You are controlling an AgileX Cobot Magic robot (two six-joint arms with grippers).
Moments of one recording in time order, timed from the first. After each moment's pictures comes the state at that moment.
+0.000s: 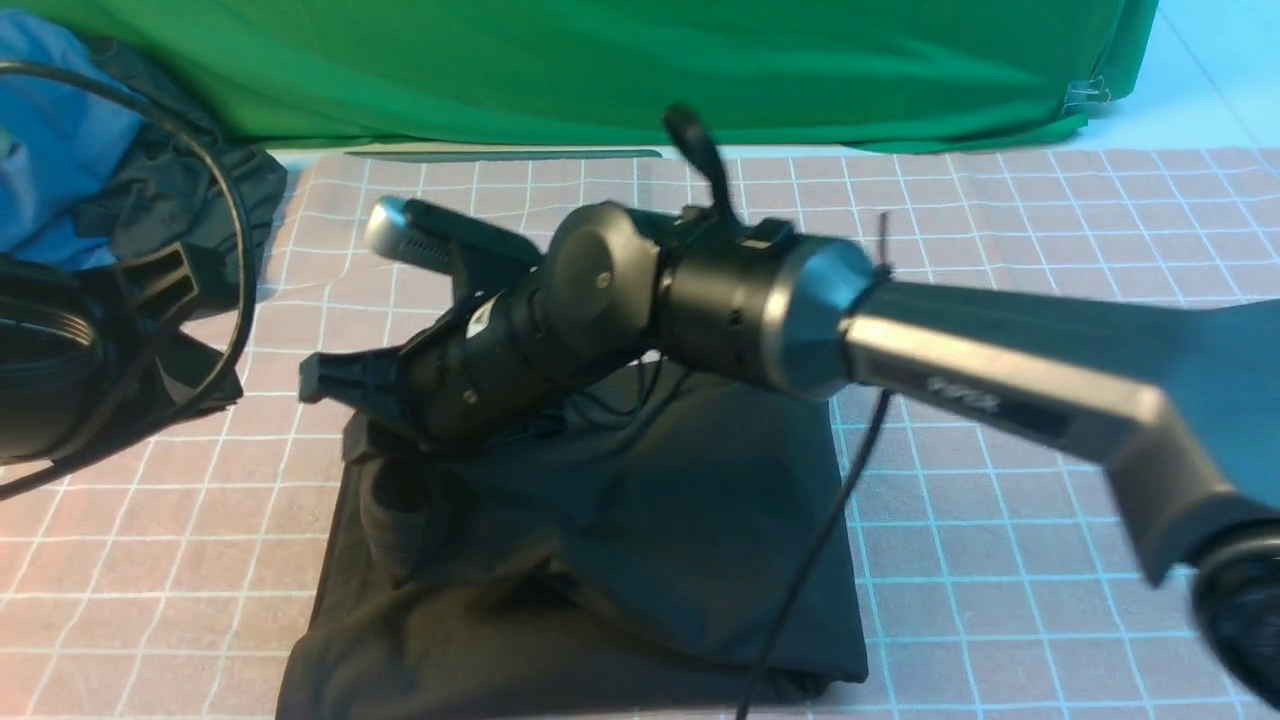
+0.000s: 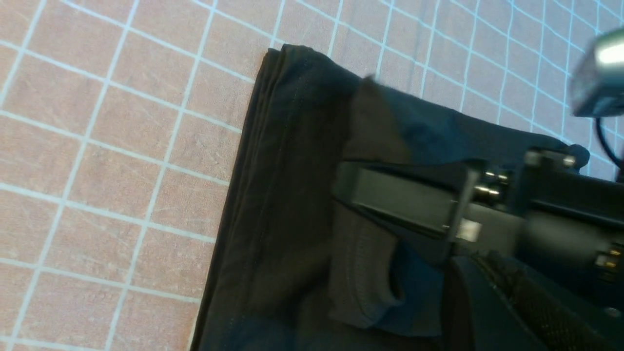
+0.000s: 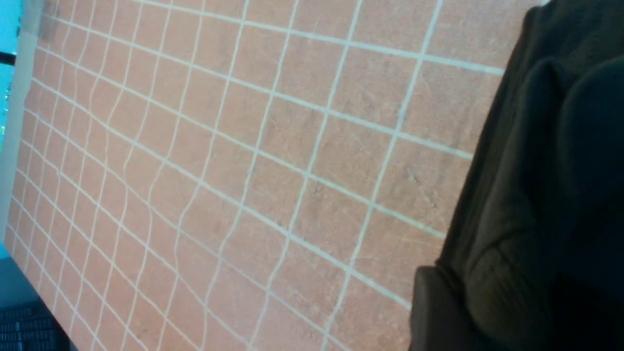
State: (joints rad) right arm 0.83 2.22 -1.81 0.63 0.53 0.23; left arm -0.08 0.97 -0.91 -0.20 0.87 -0.38
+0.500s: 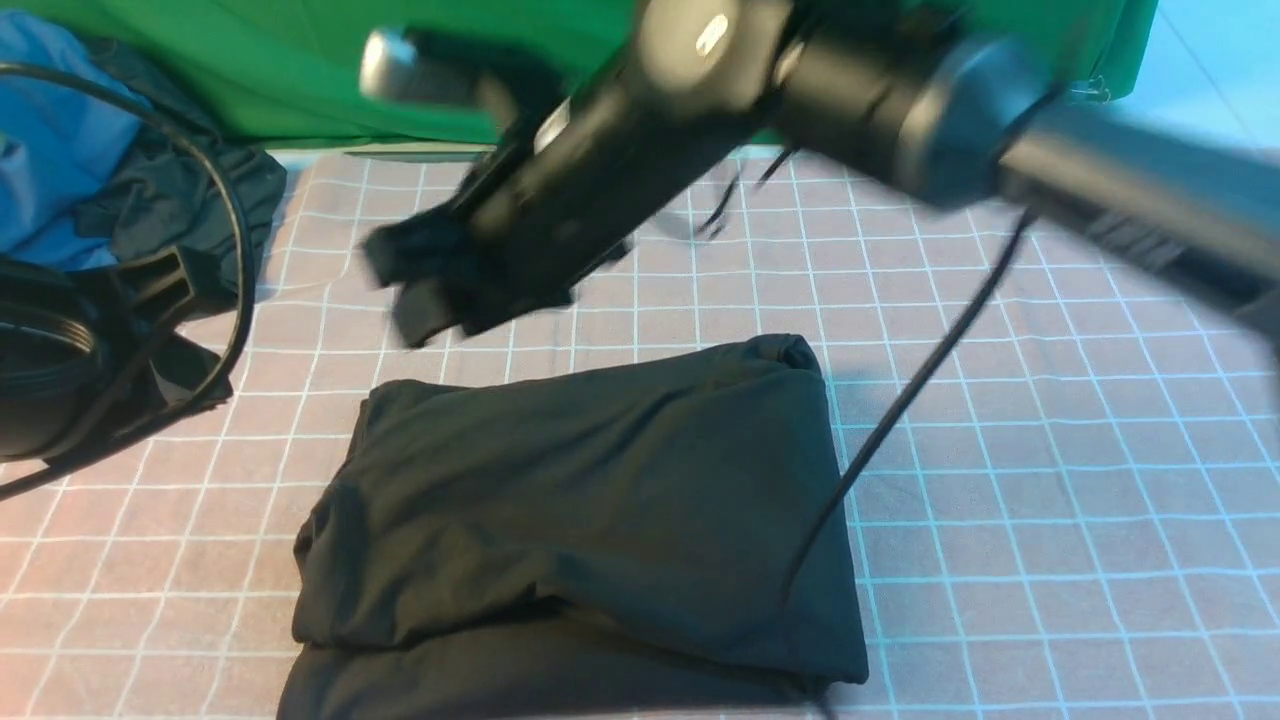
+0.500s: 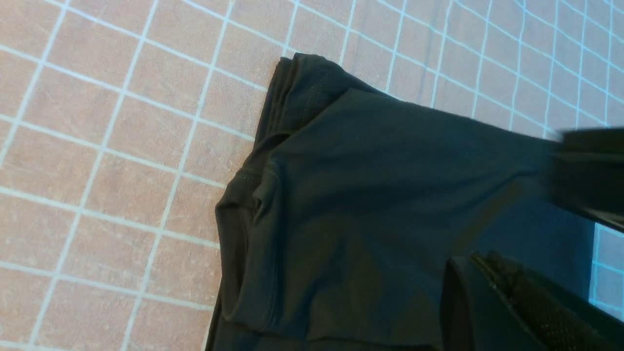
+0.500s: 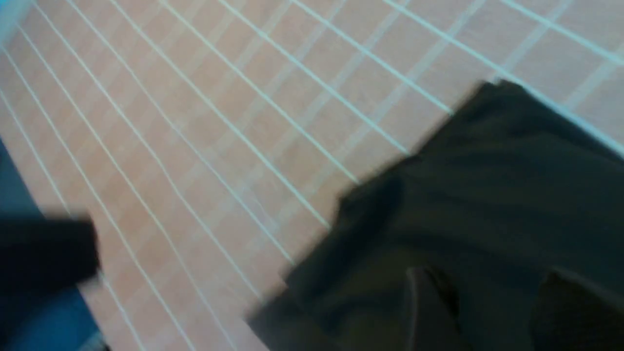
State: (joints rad) right arm 0.69 2.07 -2.00 0.45 1.02 -0.06; left arm -0.08 0.97 -0.91 -0.18 0.86 -0.39
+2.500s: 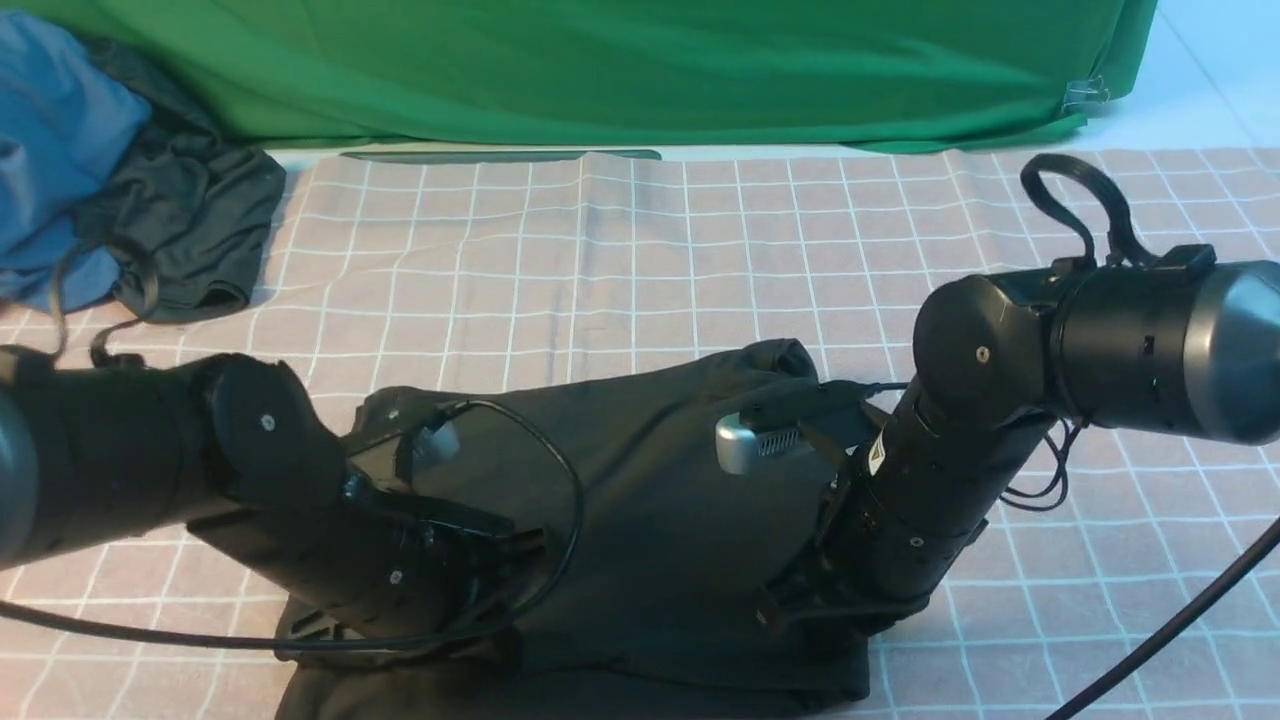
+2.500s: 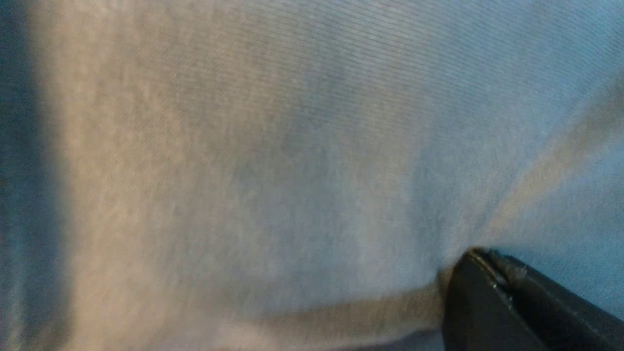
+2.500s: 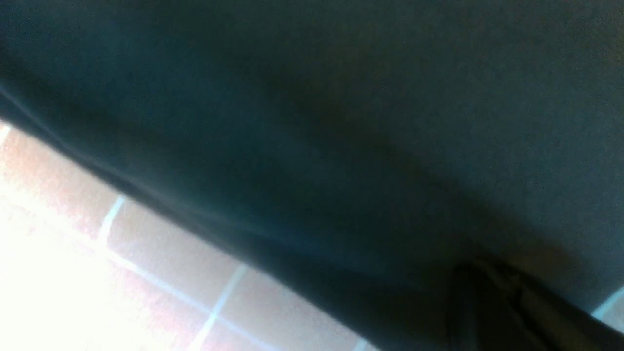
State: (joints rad) right arm 0.59 1.79 -1.10 0.33 0.84 -0.08; left arm -0.36 1.52 -0.73 -0.49 0.65 -0.15
